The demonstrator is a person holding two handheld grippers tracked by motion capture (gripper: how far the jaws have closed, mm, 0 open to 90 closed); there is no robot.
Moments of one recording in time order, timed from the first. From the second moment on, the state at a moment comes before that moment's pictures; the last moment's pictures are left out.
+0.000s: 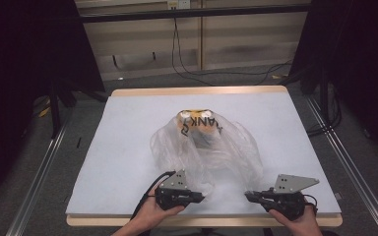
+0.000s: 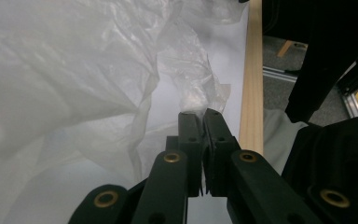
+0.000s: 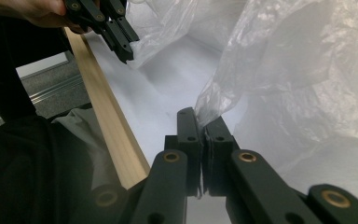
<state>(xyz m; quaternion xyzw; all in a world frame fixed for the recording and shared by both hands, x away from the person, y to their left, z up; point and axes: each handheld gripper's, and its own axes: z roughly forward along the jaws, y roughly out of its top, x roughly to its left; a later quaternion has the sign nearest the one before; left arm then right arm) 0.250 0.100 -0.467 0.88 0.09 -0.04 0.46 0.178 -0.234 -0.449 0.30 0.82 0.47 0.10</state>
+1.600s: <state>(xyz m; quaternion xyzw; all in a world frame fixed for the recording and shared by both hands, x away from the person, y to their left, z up) 0.265 0.153 -0.391 0.82 0.11 0.03 0.56 0.215 -0.231 -0.387 0.26 0.78 0.54 0.16</state>
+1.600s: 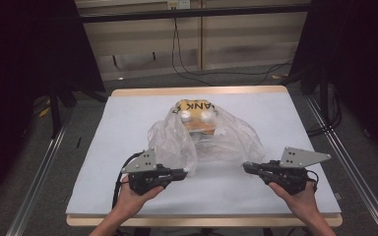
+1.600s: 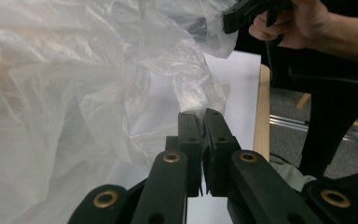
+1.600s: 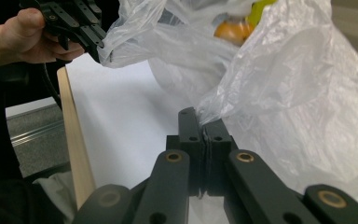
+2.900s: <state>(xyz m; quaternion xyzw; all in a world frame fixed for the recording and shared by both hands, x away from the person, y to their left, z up) 0.331 0.183 -0.292 0.76 0.14 0.14 0.61 0.289 -0.225 -0.288 0.24 0.73 0.60 0.22</state>
